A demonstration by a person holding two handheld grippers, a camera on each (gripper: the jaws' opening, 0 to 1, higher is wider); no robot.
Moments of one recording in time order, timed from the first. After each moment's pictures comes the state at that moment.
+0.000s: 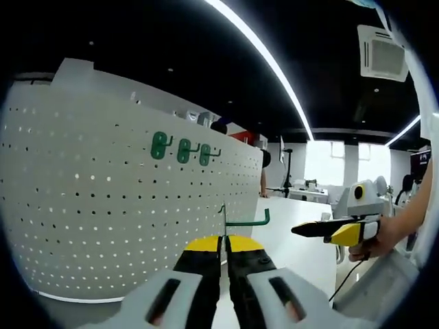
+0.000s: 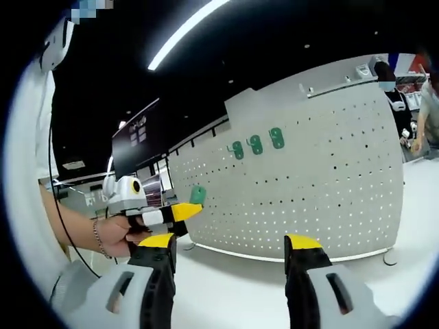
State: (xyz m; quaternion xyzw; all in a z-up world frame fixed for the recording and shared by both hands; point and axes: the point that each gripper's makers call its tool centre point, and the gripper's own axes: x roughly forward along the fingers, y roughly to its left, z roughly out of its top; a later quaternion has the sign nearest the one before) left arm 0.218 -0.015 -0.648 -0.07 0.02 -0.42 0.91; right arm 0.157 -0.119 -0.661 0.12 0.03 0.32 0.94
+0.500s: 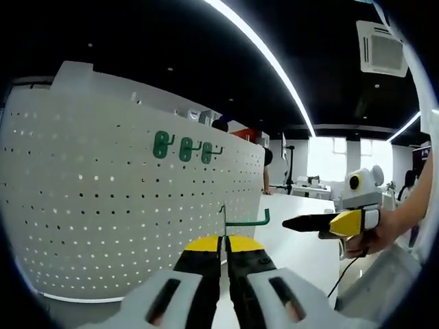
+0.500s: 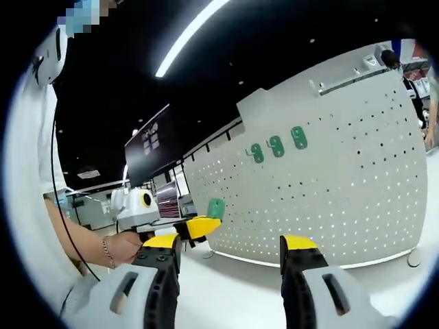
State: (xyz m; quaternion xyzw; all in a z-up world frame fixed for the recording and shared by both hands) left arm 0.218 -0.010 -0.651 -0.05 0.02 -0.41 0.91; right arm 0.170 -0.083 -0.645 0.15 0.02 0.37 0.92
